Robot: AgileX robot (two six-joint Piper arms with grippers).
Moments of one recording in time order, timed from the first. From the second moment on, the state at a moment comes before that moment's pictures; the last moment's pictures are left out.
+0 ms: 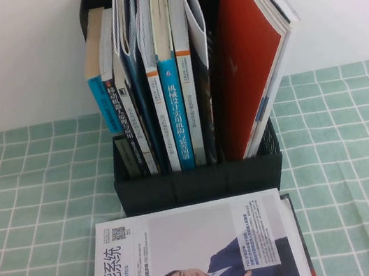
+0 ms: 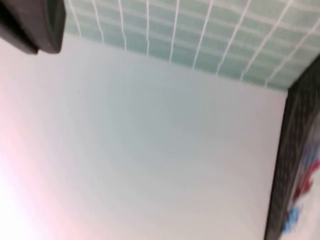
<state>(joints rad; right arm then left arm) -0.03 -0.01 0.03 -0.25 0.03 -0.05 0.01 -0.01 0.03 -0.22 0.11 0.10</state>
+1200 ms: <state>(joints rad) -0.03 0.16 -0.25 -0.29 -0.02 0.03 -0.01 0.21 -0.40 -0.15 0.25 -0.01</state>
